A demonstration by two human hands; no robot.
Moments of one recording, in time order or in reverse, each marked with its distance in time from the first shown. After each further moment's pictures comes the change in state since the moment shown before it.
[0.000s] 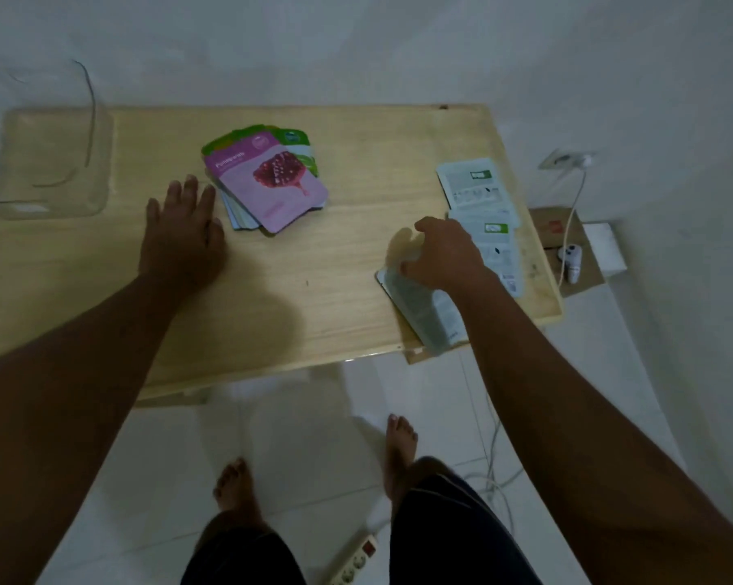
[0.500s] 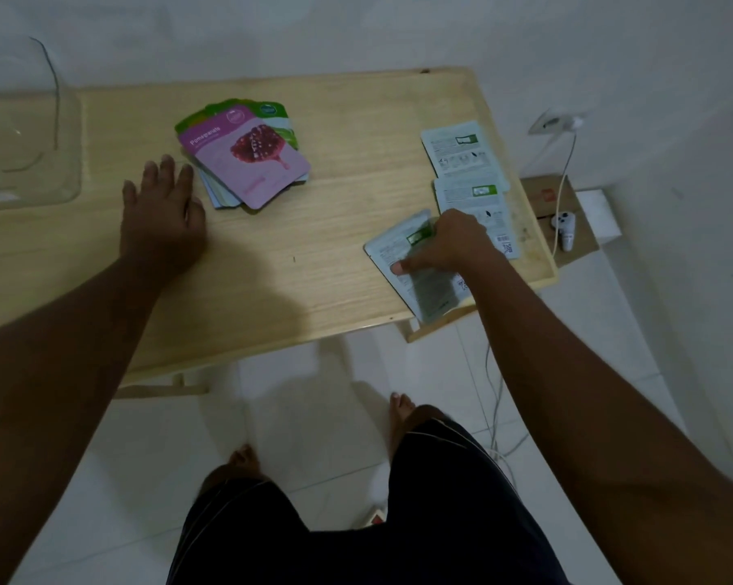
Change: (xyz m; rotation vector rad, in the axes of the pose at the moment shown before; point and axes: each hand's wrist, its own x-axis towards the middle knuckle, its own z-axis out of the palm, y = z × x) left_hand -0.003 0.000 0.004 -0.031 0.033 0.005; right_hand -0.018 0.035 0.006 0.105 -0.093 0.164
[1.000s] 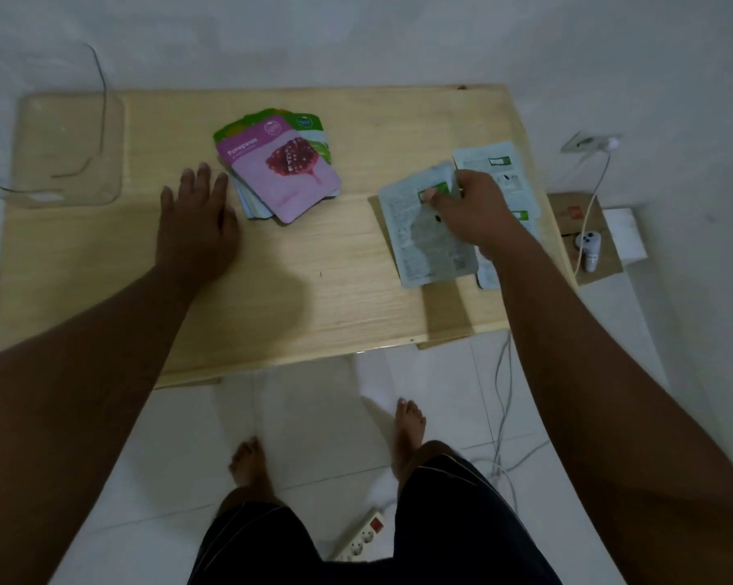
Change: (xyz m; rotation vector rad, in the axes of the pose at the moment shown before) left_hand 0.001 0.002 -0.002 0.017 -0.019 0.003; right_hand 0.026 -0.043 -0.039 0.439 0.144 -0.243
